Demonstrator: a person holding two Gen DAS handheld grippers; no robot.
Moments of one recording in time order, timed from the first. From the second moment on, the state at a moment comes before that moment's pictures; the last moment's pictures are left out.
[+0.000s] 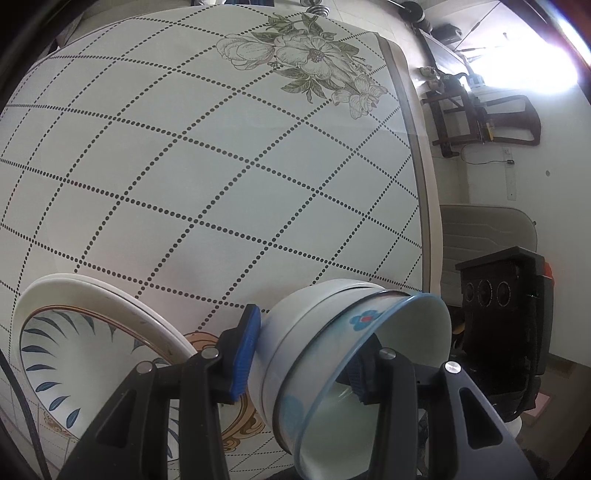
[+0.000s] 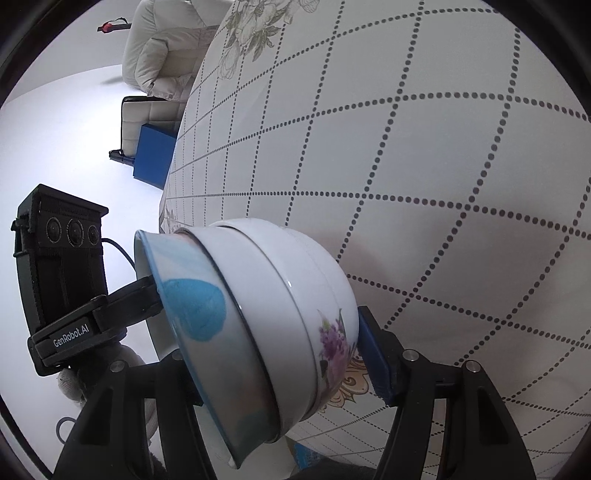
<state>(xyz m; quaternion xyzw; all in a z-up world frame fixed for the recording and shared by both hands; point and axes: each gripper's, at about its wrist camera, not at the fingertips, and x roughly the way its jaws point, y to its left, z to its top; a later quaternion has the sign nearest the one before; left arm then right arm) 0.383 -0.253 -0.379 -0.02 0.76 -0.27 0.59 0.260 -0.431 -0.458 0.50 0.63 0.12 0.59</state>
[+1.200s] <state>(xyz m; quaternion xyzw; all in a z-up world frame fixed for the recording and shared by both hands) 0.392 -0.090 -0.369 -0.06 0.76 -0.19 0.62 0.308 -0.272 -0.428 0.42 0.67 0.22 0.57</state>
